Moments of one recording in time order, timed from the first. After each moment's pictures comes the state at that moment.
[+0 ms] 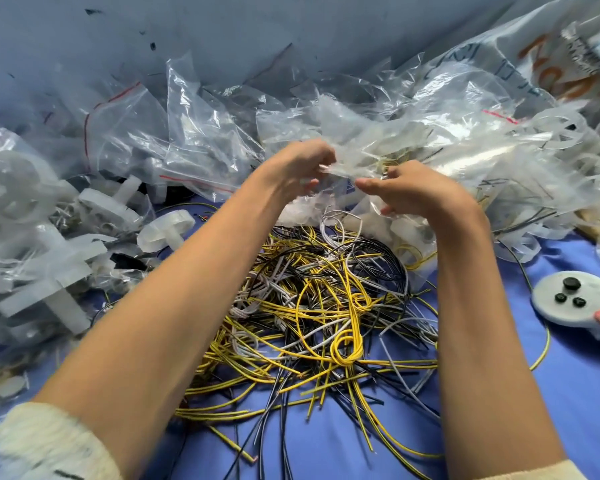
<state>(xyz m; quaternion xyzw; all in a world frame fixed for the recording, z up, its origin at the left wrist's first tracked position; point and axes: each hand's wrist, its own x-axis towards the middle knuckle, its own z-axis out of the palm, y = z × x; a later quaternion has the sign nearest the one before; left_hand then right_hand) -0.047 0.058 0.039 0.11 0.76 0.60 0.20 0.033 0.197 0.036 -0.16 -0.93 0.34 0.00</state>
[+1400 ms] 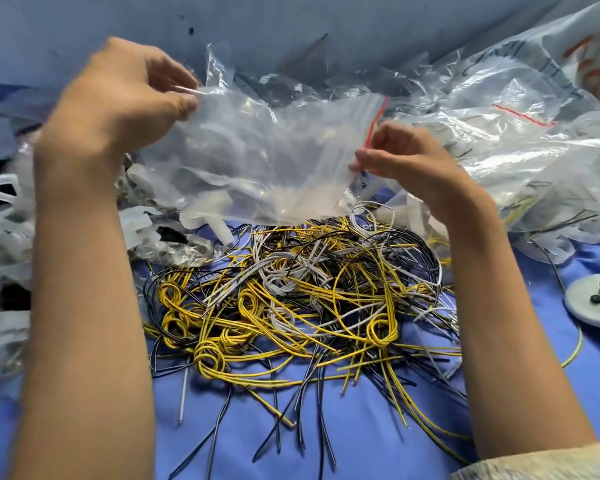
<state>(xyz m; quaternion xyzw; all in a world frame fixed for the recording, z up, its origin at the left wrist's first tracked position) -0.001 -0.138 0.095 0.11 0.89 0.40 -0.17 0.042 0.146 0.046 0.08 -0.83 0.54 0.08</state>
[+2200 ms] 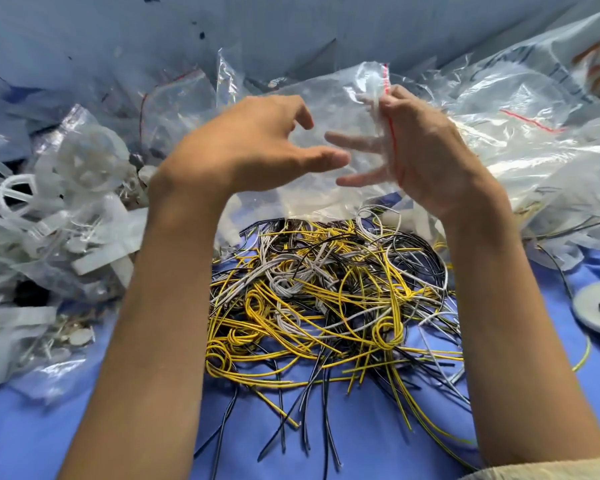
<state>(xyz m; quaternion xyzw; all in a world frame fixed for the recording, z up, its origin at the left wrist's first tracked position) 0.041 -0.067 0.099 0.24 0.94 0.24 -0.04 0.057 0.110 0.079 0.11 -0.67 0.73 0.01</state>
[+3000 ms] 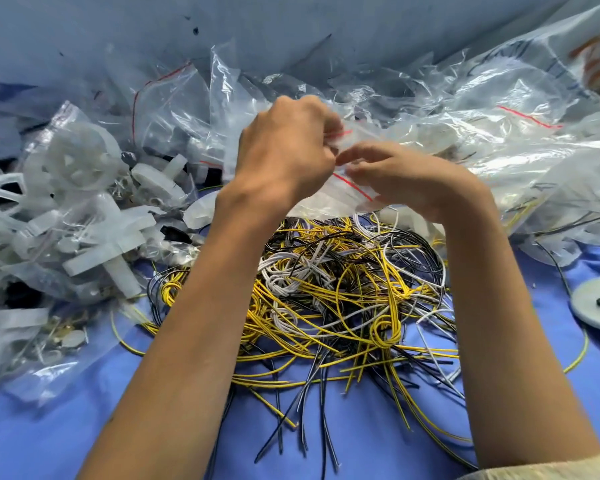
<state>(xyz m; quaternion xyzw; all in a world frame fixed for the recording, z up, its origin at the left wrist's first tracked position) 0.038 -0.030 0.080 0.20 0.93 0.28 -0.15 0.045 0.116 0.059 0.00 -0.89 0.46 -0.05</state>
